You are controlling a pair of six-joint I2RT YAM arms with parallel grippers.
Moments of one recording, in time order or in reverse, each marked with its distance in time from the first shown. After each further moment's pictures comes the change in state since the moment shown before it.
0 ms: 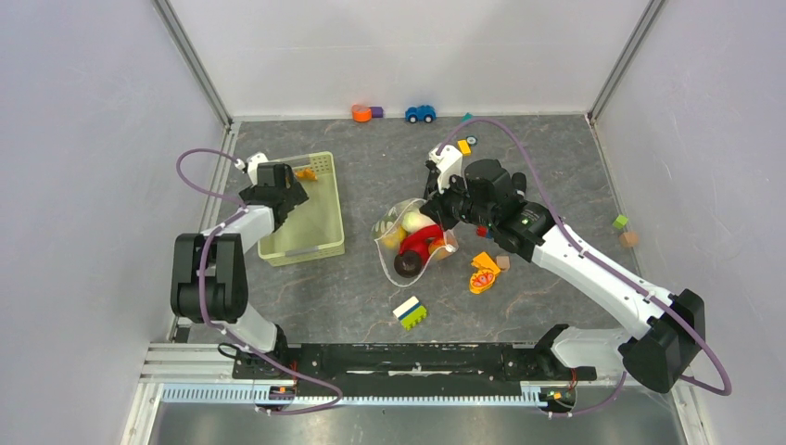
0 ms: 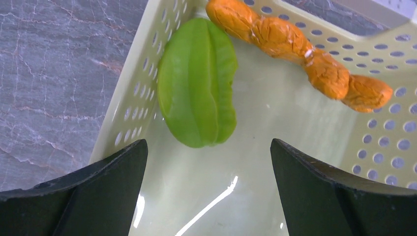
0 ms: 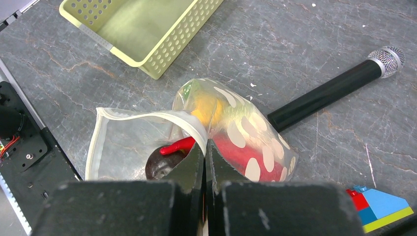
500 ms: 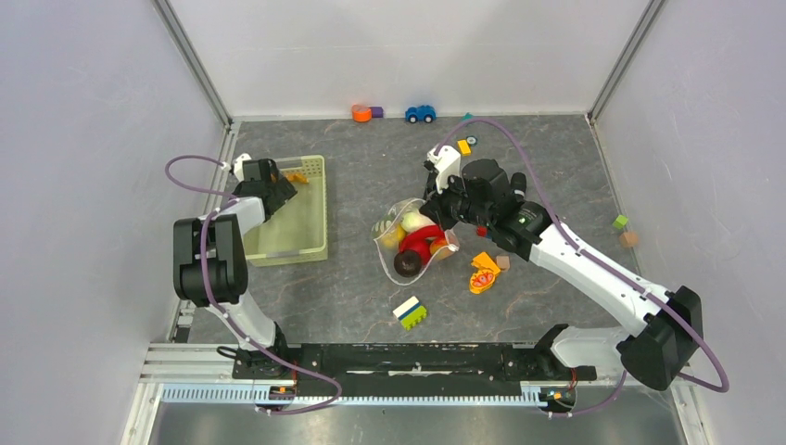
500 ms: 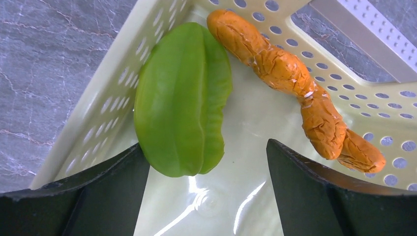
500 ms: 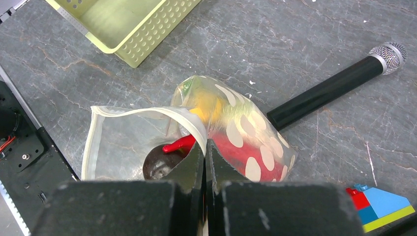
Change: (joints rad) left arm 0.114 0.134 0.085 0.020 0.109 -0.081; right arm 0.000 0.013 0.000 0.000 0.007 0.000
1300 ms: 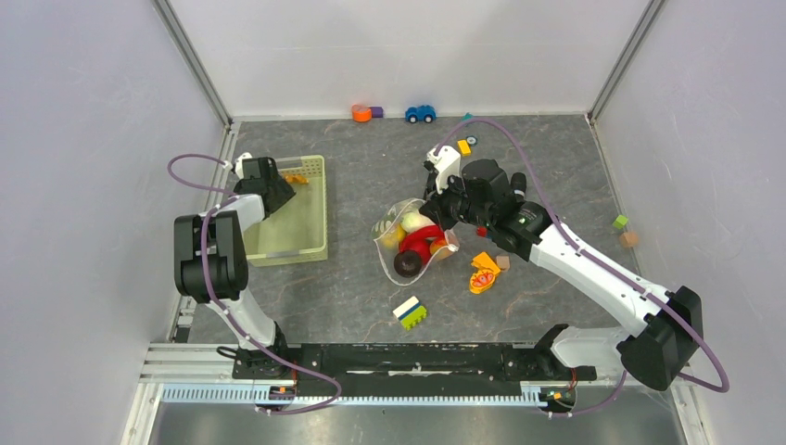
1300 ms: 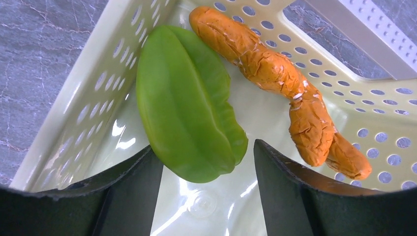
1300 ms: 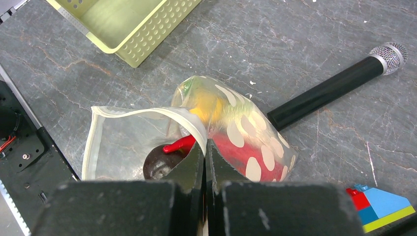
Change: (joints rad) left arm 0.011 0.028 0.028 -0.019 0.056 -0.002; right arm 0.000 0.002 0.000 0.000 0.000 0.000
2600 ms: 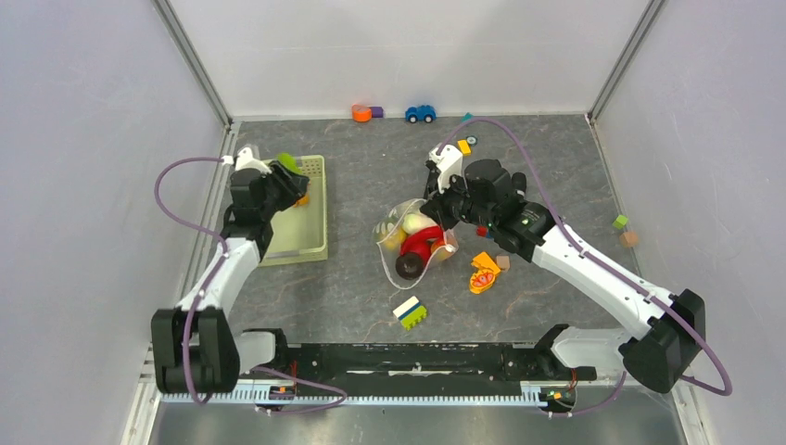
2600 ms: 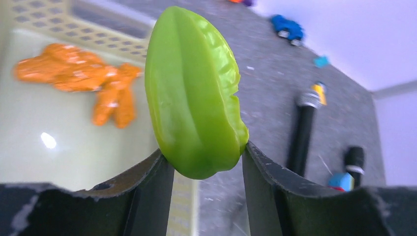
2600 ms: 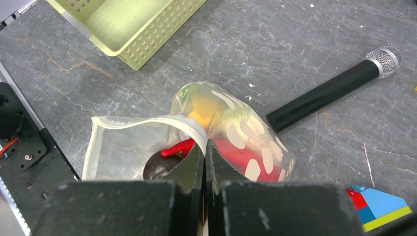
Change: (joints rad) left arm -0.066 -0.503 -0.252 0.138 0.287 -0.020; right arm 0.000 -0.015 0.000 0.000 -0.001 -0.001
